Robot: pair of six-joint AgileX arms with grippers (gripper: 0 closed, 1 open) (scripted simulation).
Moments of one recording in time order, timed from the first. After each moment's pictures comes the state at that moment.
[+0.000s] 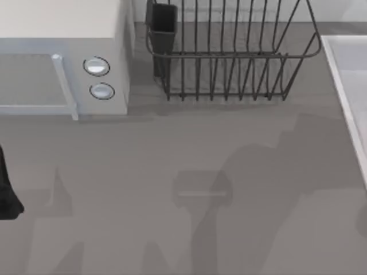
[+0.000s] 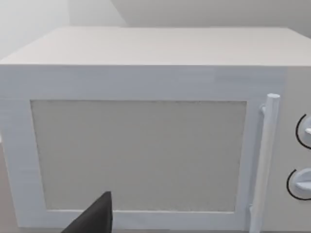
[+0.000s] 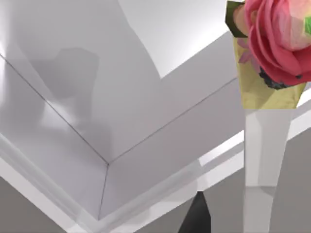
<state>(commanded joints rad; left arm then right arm) 0.00 0.00 0.00 0.00 0.00 0.00 -0.35 2.06 1.85 -1.43 0.01 0.31</state>
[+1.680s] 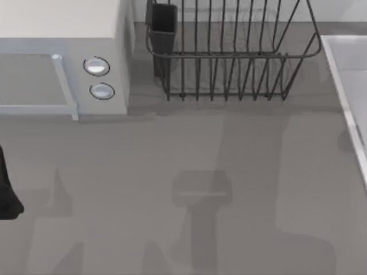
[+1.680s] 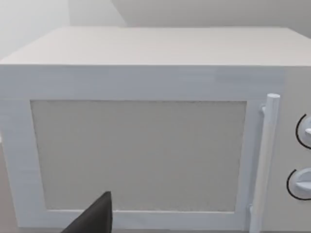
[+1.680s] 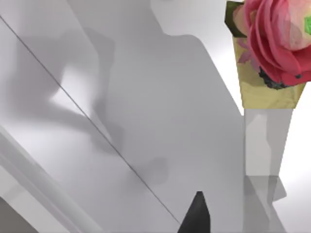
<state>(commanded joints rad) 0.00 0.00 0.00 0.00 0.00 0.00 -0.16 2.63 2.55 -1.47 0.02 0.49</state>
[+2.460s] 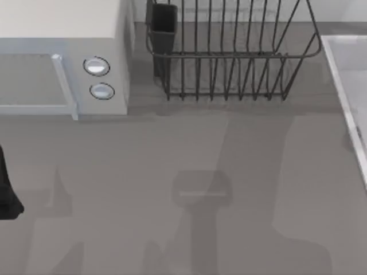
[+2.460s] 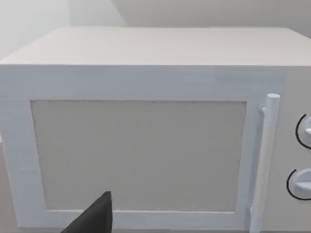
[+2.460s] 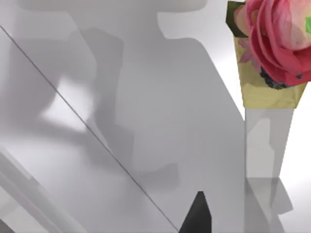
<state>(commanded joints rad) 0.00 0.00 0.00 0.00 0.00 0.00 -0.16 2.60 2.45 -1.39 0.02 0.49</state>
